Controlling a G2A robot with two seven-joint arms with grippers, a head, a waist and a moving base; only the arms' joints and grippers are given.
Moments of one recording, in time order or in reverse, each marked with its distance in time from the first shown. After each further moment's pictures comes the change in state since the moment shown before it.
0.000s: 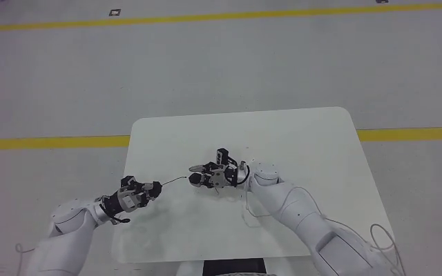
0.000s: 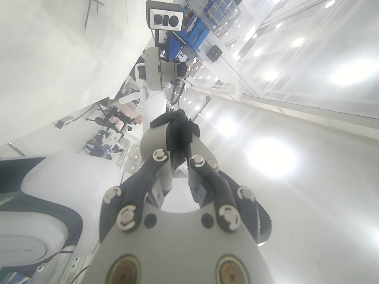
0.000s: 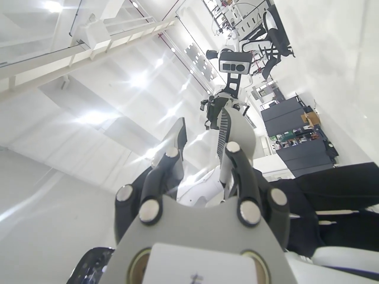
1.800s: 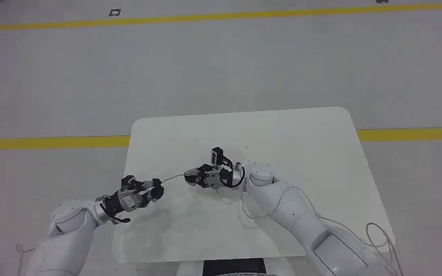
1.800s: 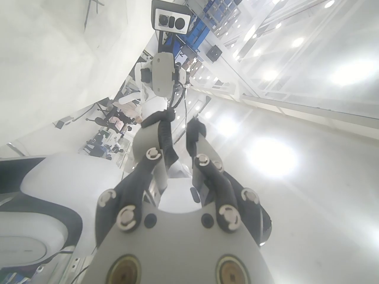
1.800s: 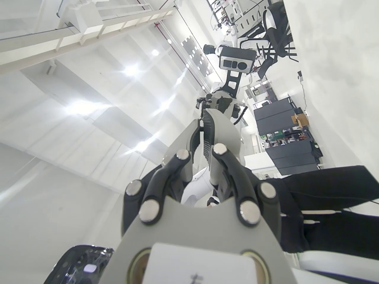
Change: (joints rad) left arm -0.001 -0.002 0.008 -0.010 -0.006 -0.006 0.031; right arm 0.011 -0.035 -0.006 0.033 -0.025 -0.069 0.010
